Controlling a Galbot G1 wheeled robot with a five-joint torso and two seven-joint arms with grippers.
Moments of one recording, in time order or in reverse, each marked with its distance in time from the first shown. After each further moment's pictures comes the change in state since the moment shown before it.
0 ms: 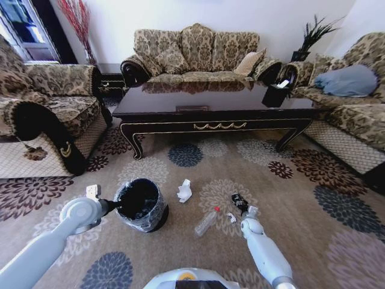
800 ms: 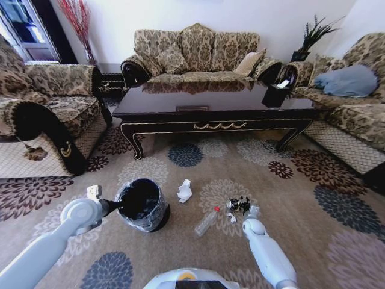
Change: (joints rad) left arm 0.006 -0.003 -0.003 -0.008 0.007 0.000 0.012; right arm -0.037 -0.014 0.013 0.024 -0.072 0.047 -0.021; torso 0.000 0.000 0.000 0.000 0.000
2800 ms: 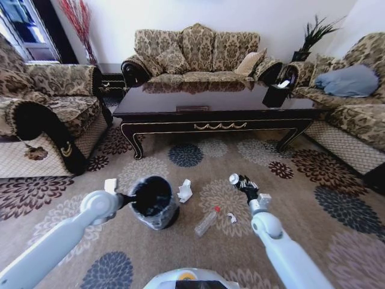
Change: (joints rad) left arm -0.611 0.044 0.619 0.051 -0.085 0.001 -0.041; right arm -0.270 -0.333 -0.096 0.896 0.125 -0.100 0.066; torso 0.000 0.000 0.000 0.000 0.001
